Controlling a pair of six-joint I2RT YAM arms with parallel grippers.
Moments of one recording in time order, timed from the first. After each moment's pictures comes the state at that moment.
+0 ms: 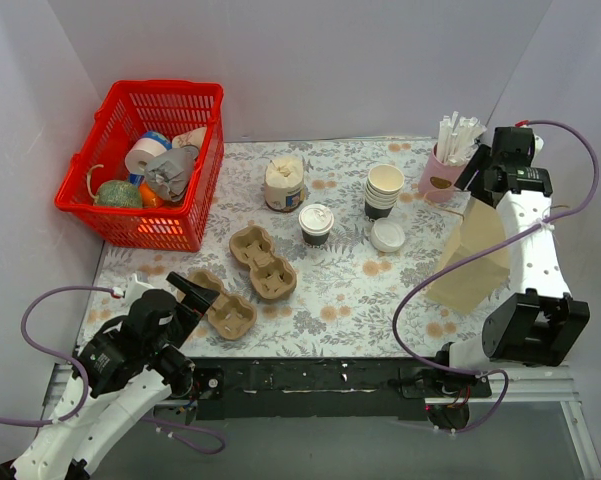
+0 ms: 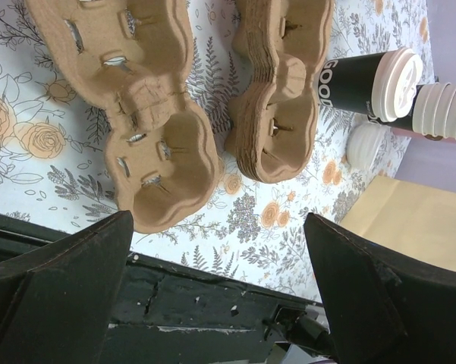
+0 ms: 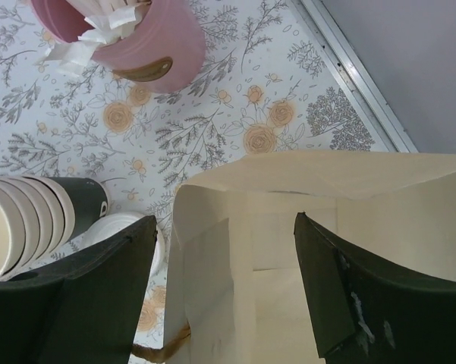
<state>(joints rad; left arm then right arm) -0.64 0.28 0.68 -1.12 -0.32 -1.36 -0.11 1.43 1.45 -0.82 0.22 0.40</state>
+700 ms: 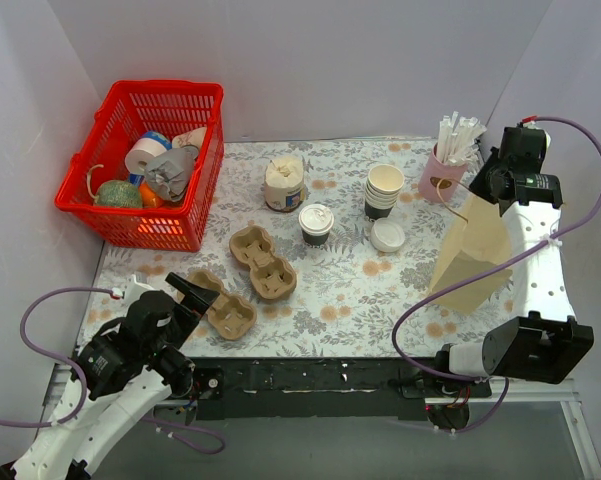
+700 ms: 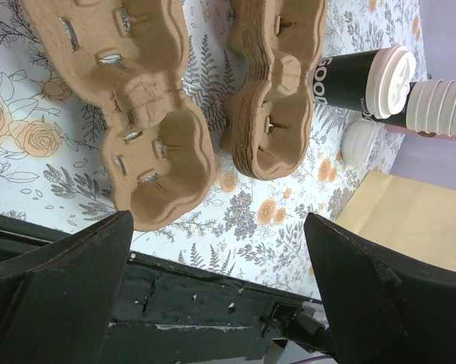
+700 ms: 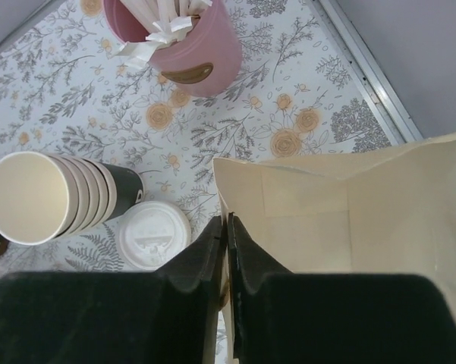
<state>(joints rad) -0.64 0.26 0.68 -1.12 -0.31 -1.36 -0.11 1.34 1.46 -0.82 0.14 0.39</state>
